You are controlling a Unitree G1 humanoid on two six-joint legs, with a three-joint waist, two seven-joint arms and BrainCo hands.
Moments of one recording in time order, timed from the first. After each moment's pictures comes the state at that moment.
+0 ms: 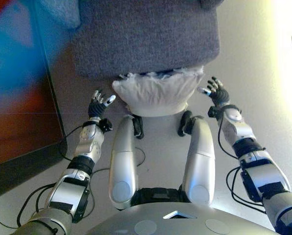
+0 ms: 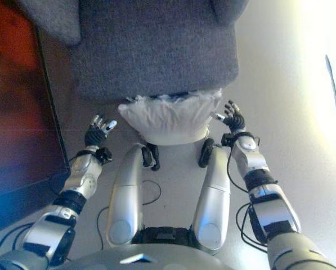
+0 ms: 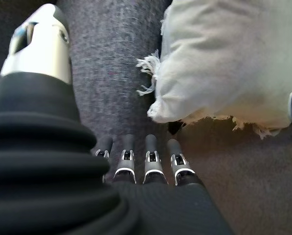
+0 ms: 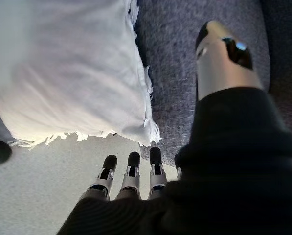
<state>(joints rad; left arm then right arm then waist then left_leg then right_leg) -0.39 0.34 -0.20 0.71 -0.68 -0.27 0.11 -0.59 -0.46 0.23 0.76 0.58 -0.01 -0.07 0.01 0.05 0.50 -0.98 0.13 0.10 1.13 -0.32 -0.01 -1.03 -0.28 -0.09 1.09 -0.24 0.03</state>
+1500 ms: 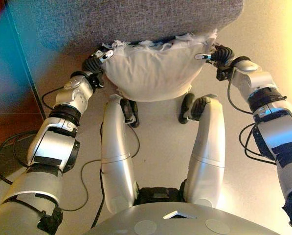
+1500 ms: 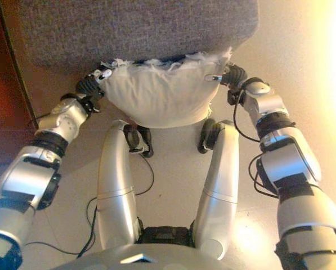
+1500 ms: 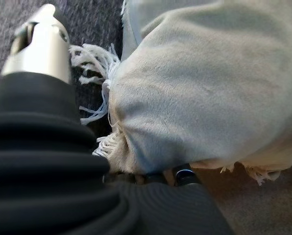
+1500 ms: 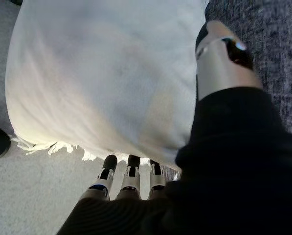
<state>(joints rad) -0.90 0.52 -0.37 0.97 -0.90 0.10 -0.13 -1.07 -0.56 0.49 1.05 0.62 0.19 0.25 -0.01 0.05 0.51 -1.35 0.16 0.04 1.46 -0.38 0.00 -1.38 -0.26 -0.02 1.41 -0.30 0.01</state>
